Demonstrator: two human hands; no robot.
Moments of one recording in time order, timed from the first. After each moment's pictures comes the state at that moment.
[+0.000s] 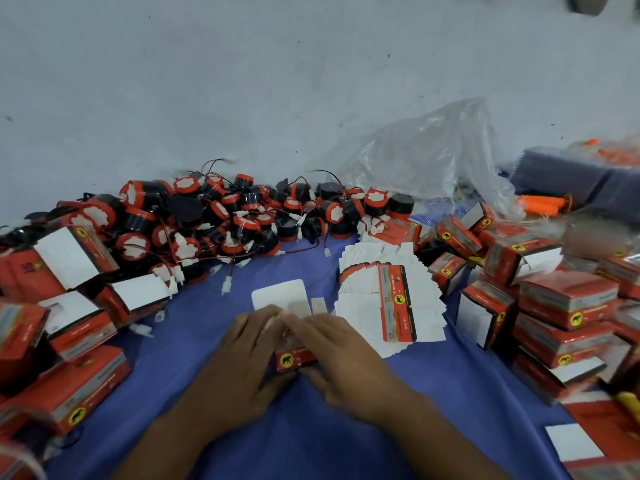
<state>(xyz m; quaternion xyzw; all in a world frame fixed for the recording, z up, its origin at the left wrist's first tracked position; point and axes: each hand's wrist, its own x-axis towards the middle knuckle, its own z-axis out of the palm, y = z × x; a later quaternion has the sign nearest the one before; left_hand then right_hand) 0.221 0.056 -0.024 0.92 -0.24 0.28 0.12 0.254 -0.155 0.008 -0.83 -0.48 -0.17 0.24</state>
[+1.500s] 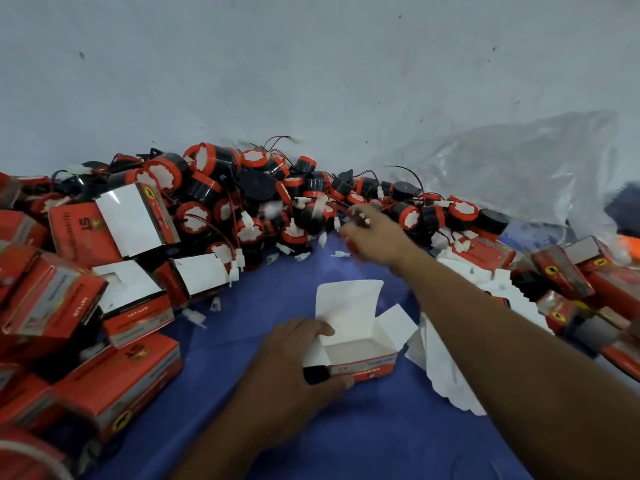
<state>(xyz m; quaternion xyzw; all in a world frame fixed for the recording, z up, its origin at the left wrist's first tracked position) 0.236 0.085 -0.037 0.89 -0.05 0.18 0.41 0.447 -0.034 0.064 -0.88 -0.21 0.03 0.43</state>
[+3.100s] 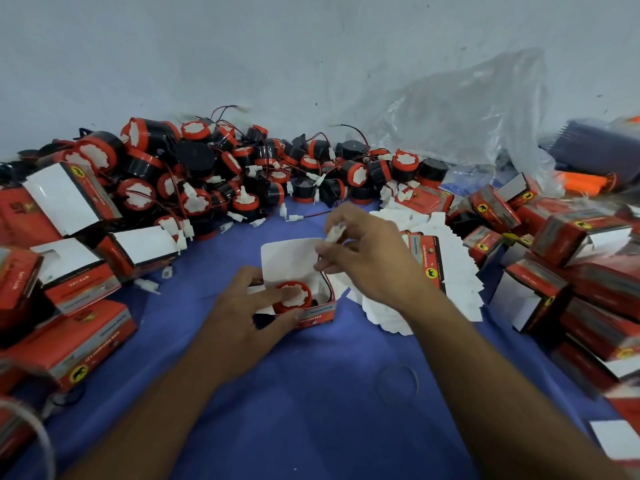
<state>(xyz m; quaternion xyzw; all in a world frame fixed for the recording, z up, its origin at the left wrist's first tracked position) 0.233 0.069 -0.028 0.89 -0.10 0.23 0.38 0.310 -0.130 0.064 -0.80 -0.29 0.00 0.52</state>
